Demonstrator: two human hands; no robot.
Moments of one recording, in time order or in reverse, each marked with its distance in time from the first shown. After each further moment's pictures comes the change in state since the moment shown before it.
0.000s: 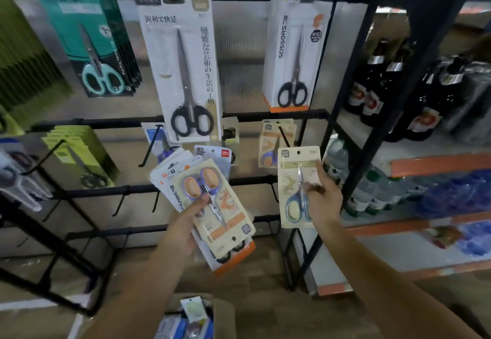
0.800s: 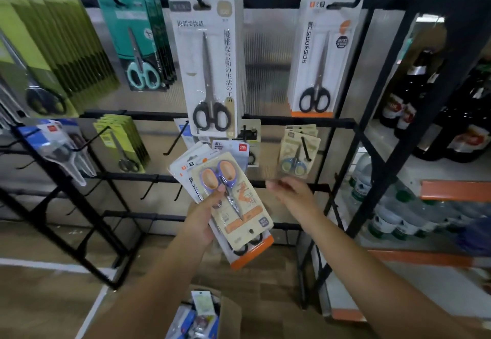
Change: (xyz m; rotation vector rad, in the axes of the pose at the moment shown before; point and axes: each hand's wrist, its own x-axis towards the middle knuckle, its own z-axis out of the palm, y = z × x) left_hand -0.018 -0.007 0.025 -0.079 0.017 0.114; right_hand -0.016 -0.041 0.031 -0.161 -0.664 0.093
